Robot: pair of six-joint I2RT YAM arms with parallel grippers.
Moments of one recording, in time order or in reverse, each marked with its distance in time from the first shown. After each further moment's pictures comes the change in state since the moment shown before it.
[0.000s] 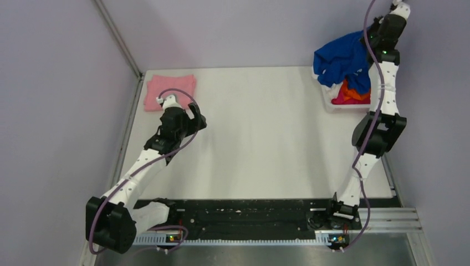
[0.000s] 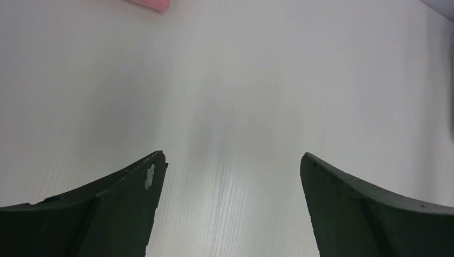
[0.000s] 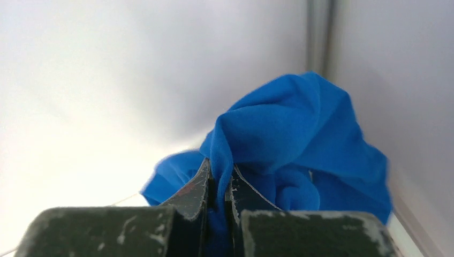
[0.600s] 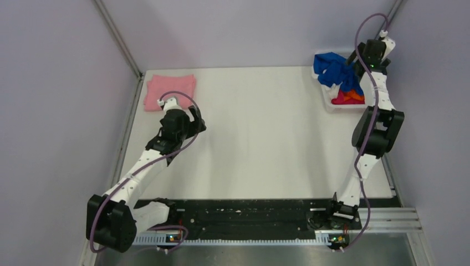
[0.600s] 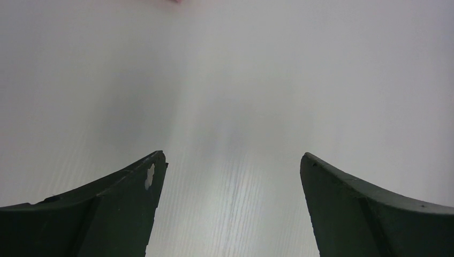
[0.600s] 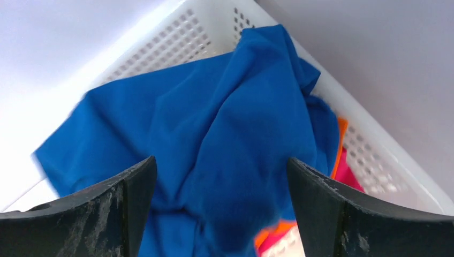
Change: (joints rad) left arm 0.000 -0.026 -0.043 0.004 -0.020 0.009; right arm 0.016 -0.146 -0.404 0.033 0.181 0.093
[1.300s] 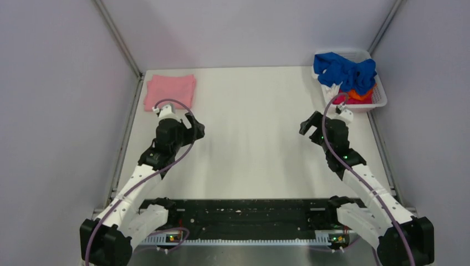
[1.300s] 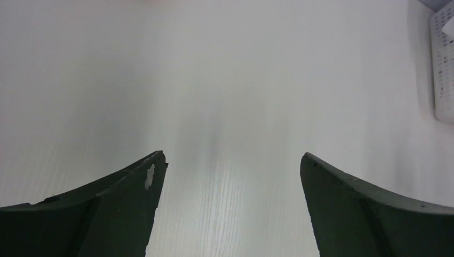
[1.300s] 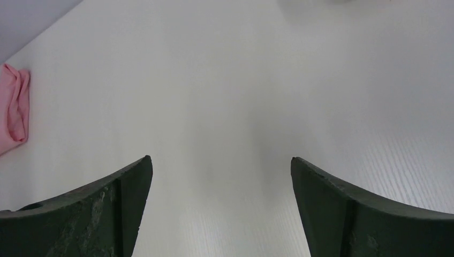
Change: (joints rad) left arm 0.000 -0.174 -0.079 -0.030 0.086 -0.014; right arm 0.492 -1.174 -1.335 0.173 0.014 0.235
